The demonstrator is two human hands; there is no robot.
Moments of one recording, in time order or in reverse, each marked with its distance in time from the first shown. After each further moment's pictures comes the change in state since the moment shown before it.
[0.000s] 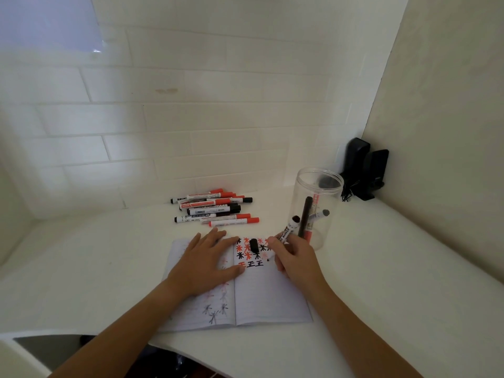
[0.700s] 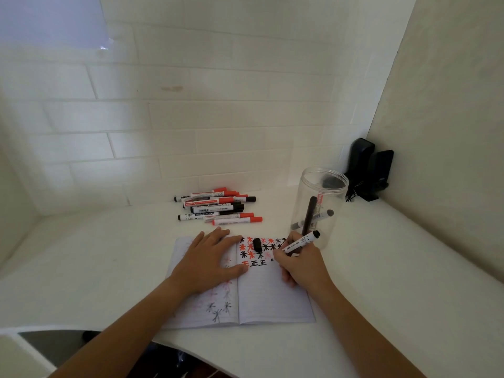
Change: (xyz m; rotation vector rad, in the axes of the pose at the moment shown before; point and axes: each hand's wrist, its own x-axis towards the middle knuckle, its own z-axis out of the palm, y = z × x) left_hand 0.000 0.000 -0.001 -0.015 0.015 -0.011; right_hand -0.001 -0.002 -0.007 -0.107 -0.035 0.087
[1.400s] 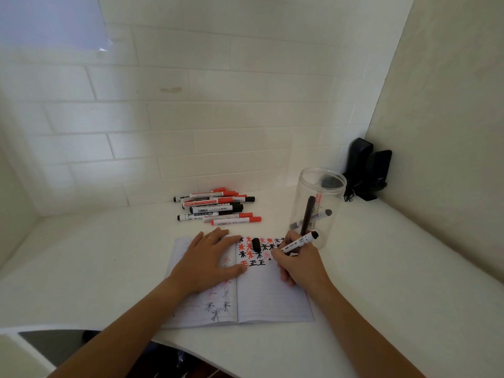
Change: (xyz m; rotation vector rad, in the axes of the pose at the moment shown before) left_hand -0.001 0.000 -0.001 -0.006 -0.001 0.001; right_hand -0.002 -0.002 -0.001 -0.010 -0.016 -0.025
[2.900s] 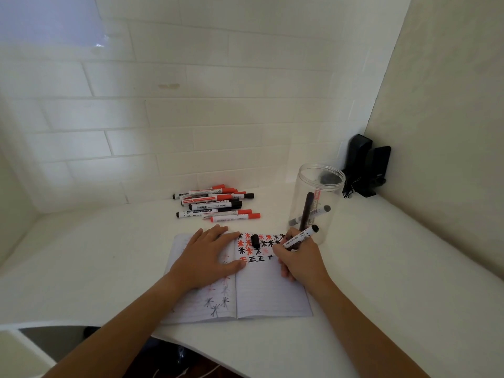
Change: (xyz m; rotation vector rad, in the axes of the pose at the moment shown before) left_hand 0.000 0.000 -0.001 0.009 -0.013 0.002; right_hand 0.001 0.002 0.001 0.004 0.047 0.036
